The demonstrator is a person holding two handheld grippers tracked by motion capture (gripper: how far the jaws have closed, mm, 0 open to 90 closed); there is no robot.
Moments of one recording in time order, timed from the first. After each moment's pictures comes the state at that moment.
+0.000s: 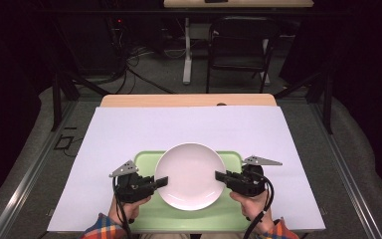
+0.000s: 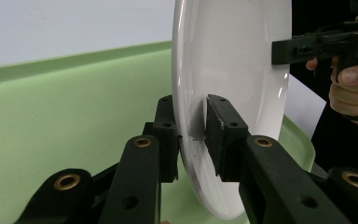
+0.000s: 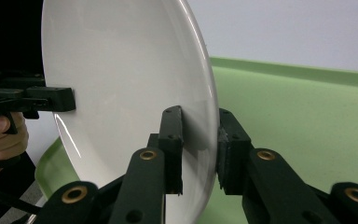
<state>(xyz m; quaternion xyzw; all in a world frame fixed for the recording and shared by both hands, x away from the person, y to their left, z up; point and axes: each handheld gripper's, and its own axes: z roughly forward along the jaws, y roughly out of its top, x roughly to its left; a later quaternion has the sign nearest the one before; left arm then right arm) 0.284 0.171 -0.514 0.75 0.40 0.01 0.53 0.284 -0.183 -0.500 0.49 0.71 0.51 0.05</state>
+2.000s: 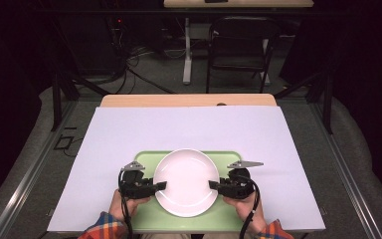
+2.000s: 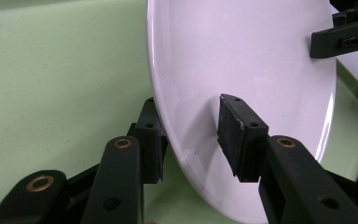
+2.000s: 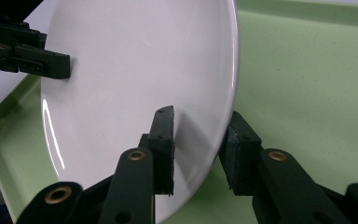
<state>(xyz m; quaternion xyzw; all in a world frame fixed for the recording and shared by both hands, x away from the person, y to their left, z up) 0.308 0.170 -0.544 0.79 0.44 -0.01 0.43 0.298 -0.165 -0.537 0.48 0.76 0.43 0.04</state>
